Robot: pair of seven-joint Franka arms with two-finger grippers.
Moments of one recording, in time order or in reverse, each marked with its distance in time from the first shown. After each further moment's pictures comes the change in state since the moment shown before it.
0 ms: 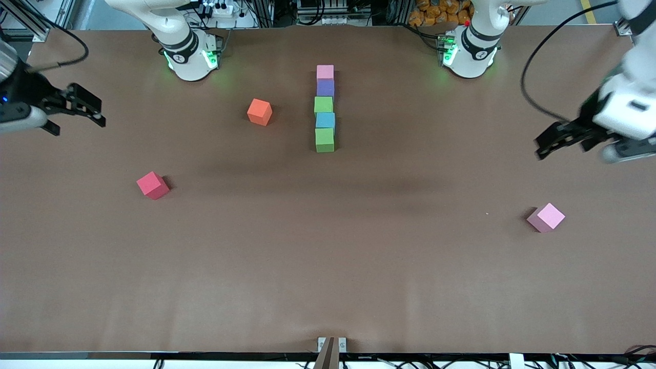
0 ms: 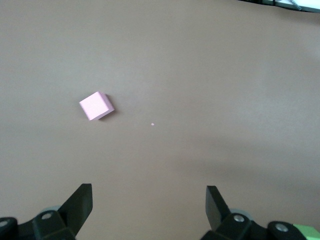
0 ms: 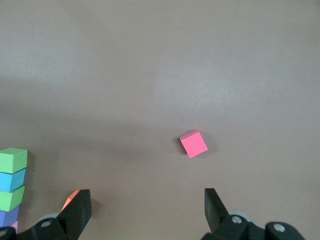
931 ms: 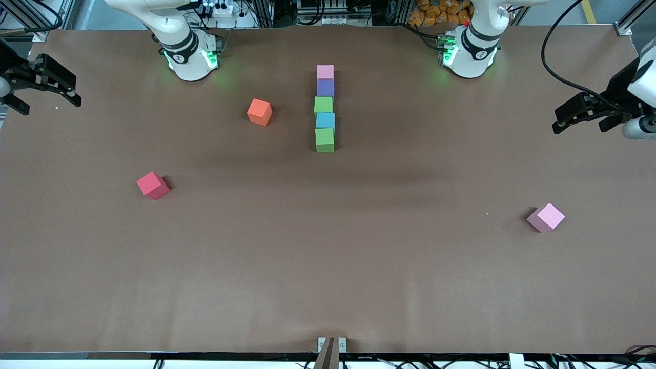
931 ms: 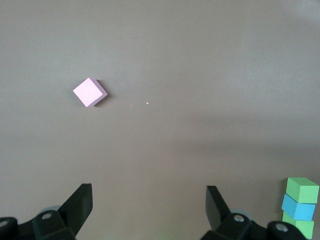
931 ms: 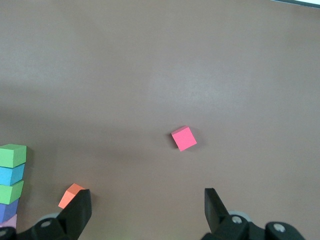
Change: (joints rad) left arm -0.026 -0.003 0.047 0.053 -0.069 -0.120 0.159; right arm 0.000 0.013 0.000 0.123 -0.033 -0.108 0.000
